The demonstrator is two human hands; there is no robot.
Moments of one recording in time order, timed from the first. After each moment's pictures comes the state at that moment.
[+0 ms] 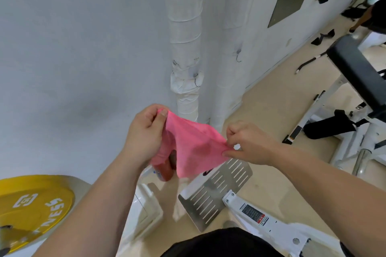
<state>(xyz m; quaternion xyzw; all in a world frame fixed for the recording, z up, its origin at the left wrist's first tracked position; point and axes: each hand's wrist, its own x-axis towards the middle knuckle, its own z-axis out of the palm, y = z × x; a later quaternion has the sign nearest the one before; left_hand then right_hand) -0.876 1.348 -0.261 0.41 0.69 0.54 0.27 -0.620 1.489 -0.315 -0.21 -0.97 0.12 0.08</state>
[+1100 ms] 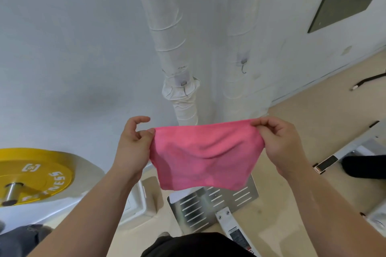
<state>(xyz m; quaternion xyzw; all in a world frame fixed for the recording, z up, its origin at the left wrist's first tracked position) -0.736 1.429 -0.272 0.19 0.75 0.59 0.24 -0.497 1.624 -0.292 -0.38 -0.64 0.55 0.37</state>
